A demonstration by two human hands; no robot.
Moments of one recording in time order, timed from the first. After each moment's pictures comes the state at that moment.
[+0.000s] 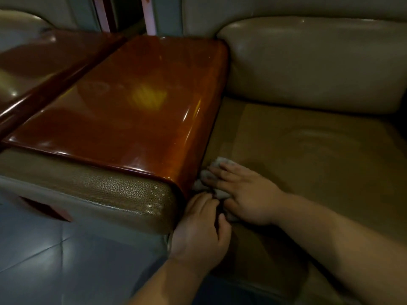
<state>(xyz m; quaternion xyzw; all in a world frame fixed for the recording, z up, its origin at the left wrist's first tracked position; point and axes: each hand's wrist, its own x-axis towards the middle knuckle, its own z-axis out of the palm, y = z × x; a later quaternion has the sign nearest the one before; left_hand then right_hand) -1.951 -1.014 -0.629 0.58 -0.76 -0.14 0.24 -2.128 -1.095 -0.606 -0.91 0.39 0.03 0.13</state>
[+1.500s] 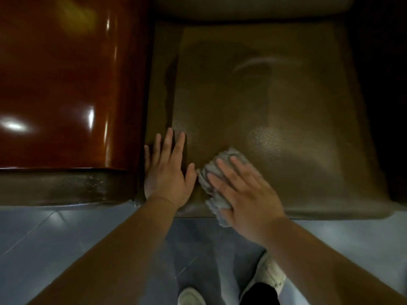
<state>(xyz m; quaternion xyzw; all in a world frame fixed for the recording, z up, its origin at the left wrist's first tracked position) -1.988 -1.041 -0.619 0.59 -0.80 -0.13 -0.05 -2.185 -0.926 -0.594 -0.77 0.63 0.04 0.13</state>
